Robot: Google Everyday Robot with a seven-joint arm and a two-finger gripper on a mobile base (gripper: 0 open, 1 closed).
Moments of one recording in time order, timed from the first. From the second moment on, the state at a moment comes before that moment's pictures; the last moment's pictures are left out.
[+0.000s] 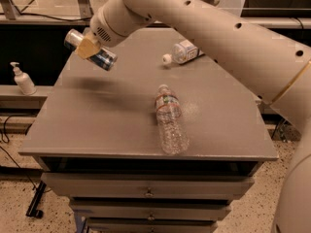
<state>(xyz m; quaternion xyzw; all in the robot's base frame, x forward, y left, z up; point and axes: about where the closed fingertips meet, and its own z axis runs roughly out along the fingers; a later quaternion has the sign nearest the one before) 0.654 0.174 0.934 -0.53 0.73 0.20 0.39</state>
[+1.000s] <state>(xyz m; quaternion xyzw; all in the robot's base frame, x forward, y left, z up) 0.642 0.151 0.939 -0.50 0.67 0.26 0.48</state>
